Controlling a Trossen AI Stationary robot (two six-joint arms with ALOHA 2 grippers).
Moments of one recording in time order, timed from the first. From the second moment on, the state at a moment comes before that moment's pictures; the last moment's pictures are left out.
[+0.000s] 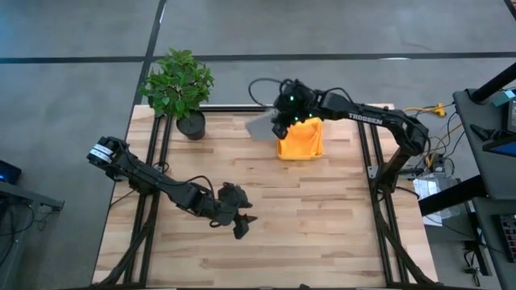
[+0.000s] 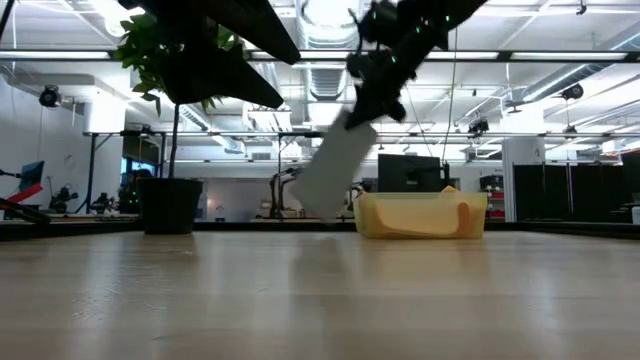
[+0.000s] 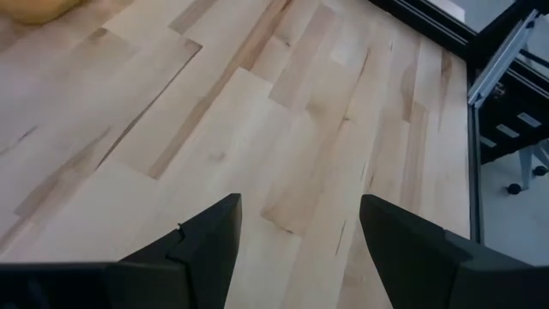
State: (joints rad) left arm -0.43 1.54 1.01 -0.15 -0.38 -0.81; right arm -0.45 1.69 1.45 -0.55 -0.10 0.07
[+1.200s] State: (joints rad) left arm -0.41 1.54 1.01 -0.15 -0.41 -0.77; right arm -0.50 1.28 0.98 -0.69 0.03 0.35
